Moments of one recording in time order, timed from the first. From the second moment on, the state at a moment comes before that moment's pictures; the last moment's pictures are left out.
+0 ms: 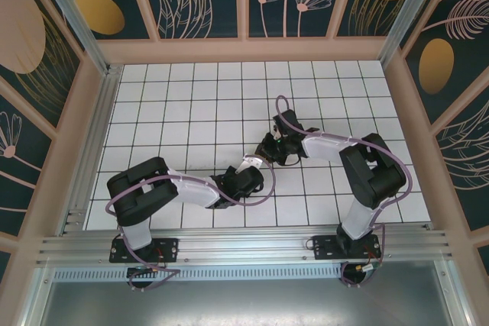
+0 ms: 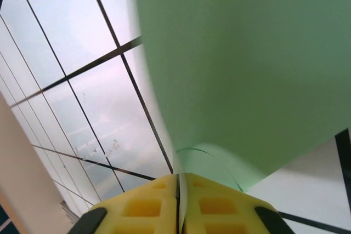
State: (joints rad) left arm -1.11 1.80 0.76 0.13 -0.55 -0.33; right arm 0.55 1.73 0.91 -0.19 -0.46 1.04
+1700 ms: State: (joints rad) left arm -0.81 1.70 0.69 0.35 0.17 -0.90; right arm 0.49 1.75 0.68 0.23 -0.51 0.81
